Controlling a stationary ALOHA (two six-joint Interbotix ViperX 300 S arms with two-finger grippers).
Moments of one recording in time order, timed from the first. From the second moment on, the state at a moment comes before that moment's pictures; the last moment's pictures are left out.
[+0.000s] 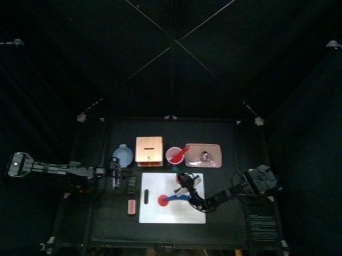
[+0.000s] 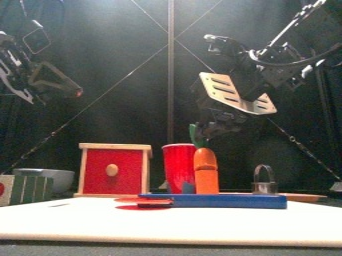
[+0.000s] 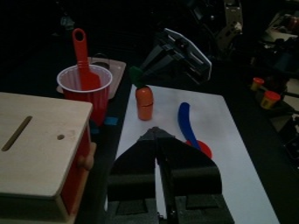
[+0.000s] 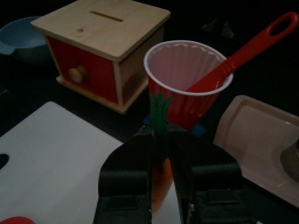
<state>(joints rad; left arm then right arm) 0.02 -0.76 1.35 -0.12 -0.43 0.00 0.39 0.25 0.56 -1.48 1.18 2.31</state>
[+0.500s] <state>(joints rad) 0.02 -0.76 1.35 -0.12 -0.43 0.00 0.40 0.28 0.53 -1.44 1.18 2.31</state>
